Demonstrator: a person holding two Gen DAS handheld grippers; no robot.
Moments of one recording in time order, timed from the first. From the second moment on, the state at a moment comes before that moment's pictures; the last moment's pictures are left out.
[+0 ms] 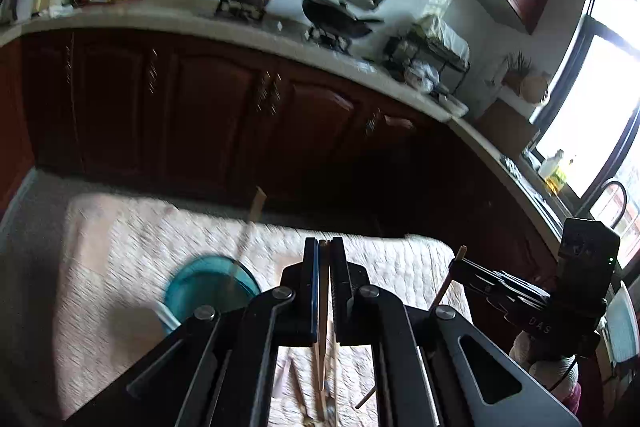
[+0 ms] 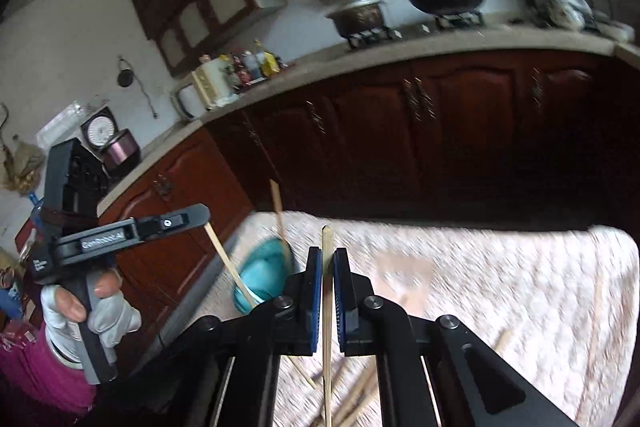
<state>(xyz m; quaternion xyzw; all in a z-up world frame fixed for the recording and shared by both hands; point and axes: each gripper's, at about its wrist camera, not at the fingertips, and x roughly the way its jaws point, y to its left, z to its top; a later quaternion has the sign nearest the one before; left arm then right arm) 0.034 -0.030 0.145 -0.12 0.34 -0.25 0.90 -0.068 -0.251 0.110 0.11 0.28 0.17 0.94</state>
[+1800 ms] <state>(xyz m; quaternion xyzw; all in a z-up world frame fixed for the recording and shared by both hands) 0.104 0.010 0.074 -0.06 0.35 -0.10 0.93 0.076 -0.147 0.033 0.10 0.36 0.17 0.91</state>
